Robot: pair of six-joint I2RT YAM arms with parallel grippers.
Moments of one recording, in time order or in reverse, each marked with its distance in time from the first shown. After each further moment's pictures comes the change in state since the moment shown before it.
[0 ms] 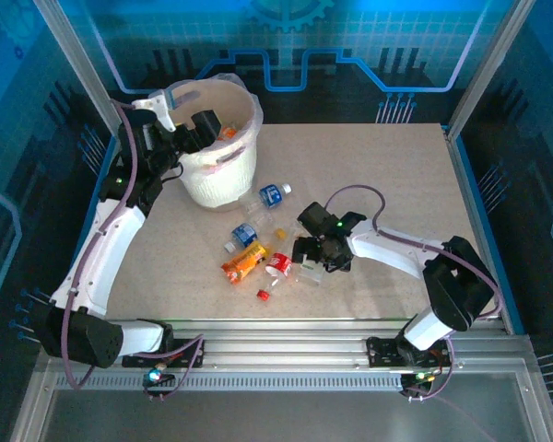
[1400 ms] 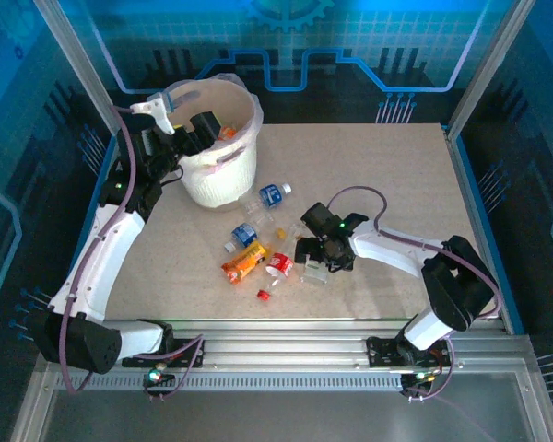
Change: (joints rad) left arm -0.005 -0.031 -0.040 0.034 -0.001 -0.026; right arm -0.019 0.009 -0.029 0.046 0.001 -0.039
